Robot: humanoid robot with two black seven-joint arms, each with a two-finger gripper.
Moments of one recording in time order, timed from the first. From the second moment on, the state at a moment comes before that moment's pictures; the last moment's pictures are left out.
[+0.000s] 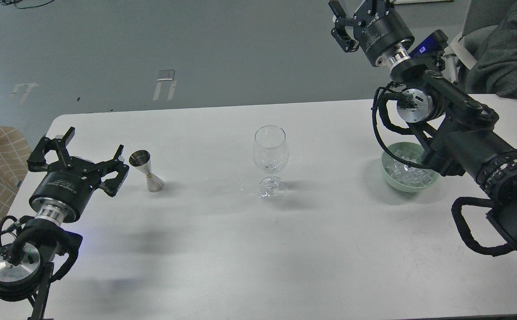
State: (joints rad) left arm 0.15 0.12 -1.69 -1.71 0.08 0.11 0.22; right arm 1.07 -0.06 0.78 0.42 -0.35 0.38 0.49
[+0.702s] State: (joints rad) left arm 0.17 0.00 -1.65 -1.44 0.10 0.04 0.14; right arm 1.08 -0.06 0.78 0.42 -0.35 0.38 0.49
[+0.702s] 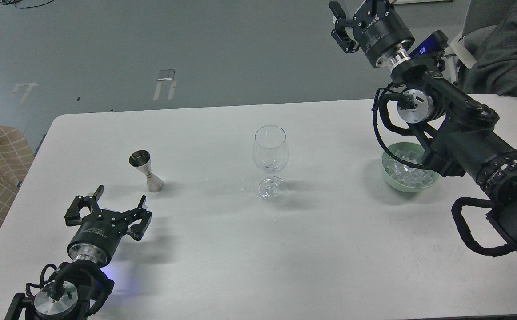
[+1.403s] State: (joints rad) left arm 0.06 -0.04 -1.62 -1.36 0.11 0.03 0.14; right arm 1.07 -0.06 0.74 0.41 -0.36 0.38 0.49
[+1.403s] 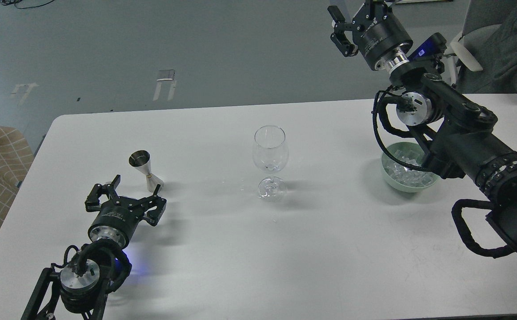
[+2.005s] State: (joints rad) left arm -0.07 -0.04 -1.62 -1.24 0.14 0.04 0.12; right arm 1.07 -0.04 0.72 0.41 -0.35 0.37 0.49
